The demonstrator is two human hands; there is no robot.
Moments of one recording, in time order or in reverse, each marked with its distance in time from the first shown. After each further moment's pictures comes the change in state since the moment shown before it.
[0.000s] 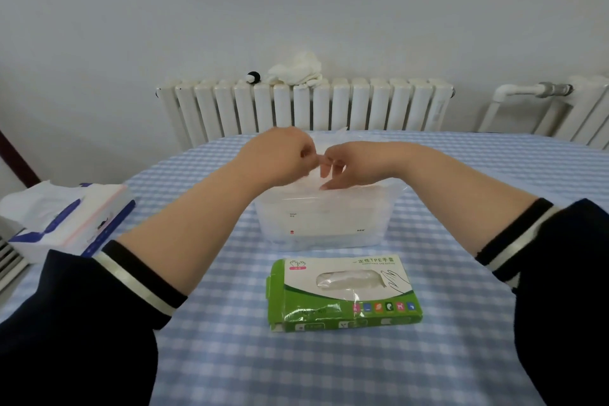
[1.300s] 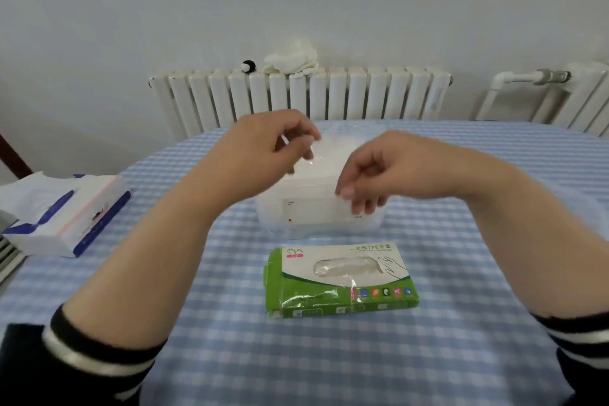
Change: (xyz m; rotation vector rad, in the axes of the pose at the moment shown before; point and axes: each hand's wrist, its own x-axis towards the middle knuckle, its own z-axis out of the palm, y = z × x) left_hand -0.065 0.012 -0.026 -0.461 0.199 0.130; right_hand -0.097 -0.023 -0.002 0.370 0.030 -0.150
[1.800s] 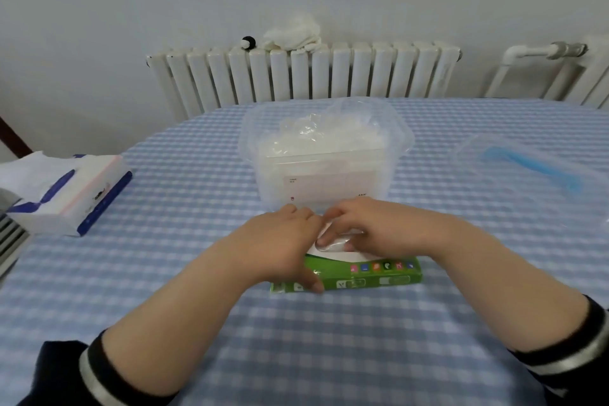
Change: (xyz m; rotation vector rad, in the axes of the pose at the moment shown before) left_hand -0.061 -0.027 0.082 0.530 -0.680 -0.024; right_hand 0.014 0.061 0.091 -0.330 -0.168 -0.069
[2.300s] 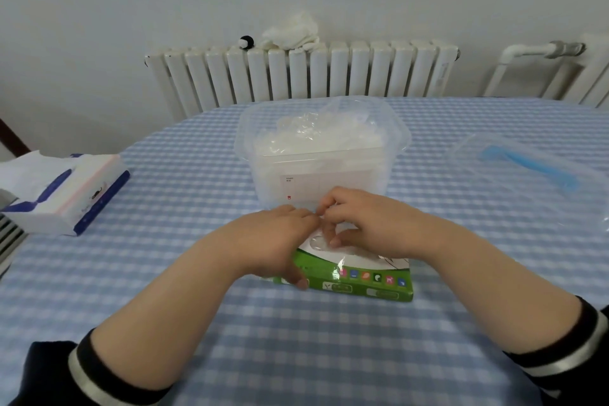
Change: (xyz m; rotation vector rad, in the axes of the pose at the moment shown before) left_hand 0.002 -0.009 -0.002 -0.086 -0.029 0.055; right_hand -0.001 -0.001 0.004 0.019 0.195 -0.033
